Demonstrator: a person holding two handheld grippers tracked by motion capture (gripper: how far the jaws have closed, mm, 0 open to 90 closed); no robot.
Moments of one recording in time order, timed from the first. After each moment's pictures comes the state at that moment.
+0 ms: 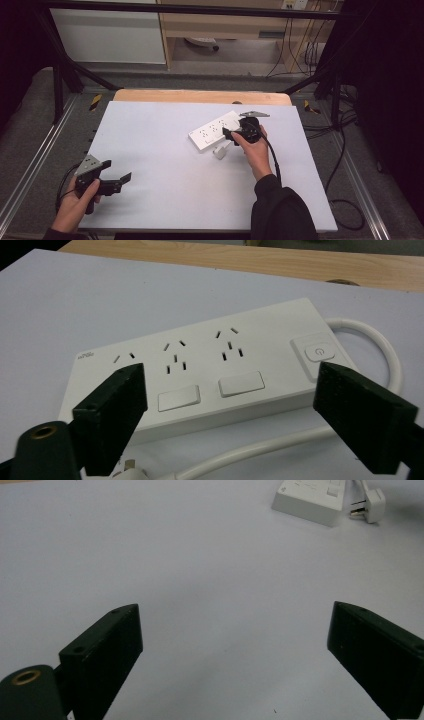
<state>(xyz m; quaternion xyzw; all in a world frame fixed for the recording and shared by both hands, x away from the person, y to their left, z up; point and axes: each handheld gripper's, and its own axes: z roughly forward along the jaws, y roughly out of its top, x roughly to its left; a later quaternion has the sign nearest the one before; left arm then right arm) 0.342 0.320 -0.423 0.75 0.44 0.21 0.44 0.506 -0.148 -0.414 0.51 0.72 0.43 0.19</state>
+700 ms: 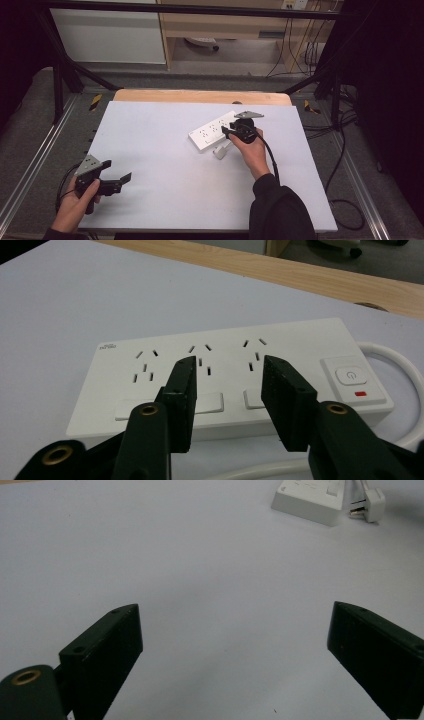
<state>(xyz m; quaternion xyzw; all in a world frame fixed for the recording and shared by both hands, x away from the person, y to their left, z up) 0.342 0.320 -0.423 0.76 0.44 0.21 0.44 0.505 -0.136 -0.414 0.45 0.75 0.44 0.20</state>
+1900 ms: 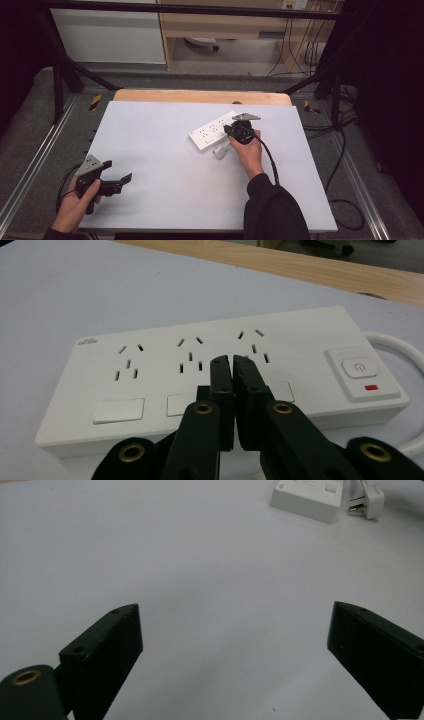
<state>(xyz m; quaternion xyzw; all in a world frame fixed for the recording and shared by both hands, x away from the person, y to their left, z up) 0.342 0.319 -0.424 0.76 0.44 0.21 0.44 0.511 -0.131 -0.431 0.46 0.75 0.43 0.21</state>
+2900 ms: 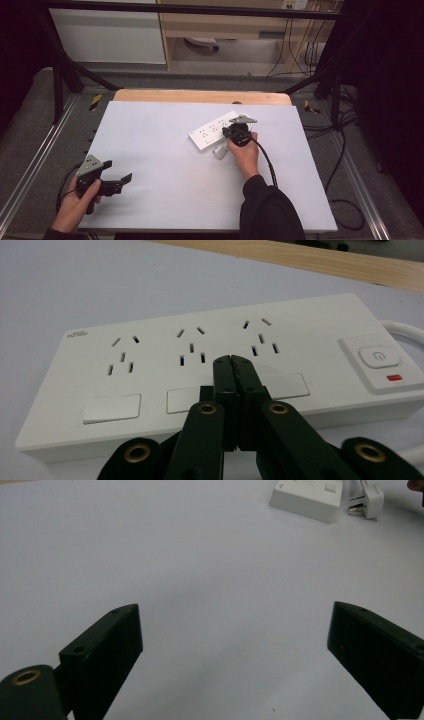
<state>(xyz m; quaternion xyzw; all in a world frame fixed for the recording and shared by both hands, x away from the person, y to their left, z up) 0.342 0.318 -0.424 0.76 0.43 0.21 0.44 0.511 -0.123 -0.444 0.47 0.74 0.43 0.21</state>
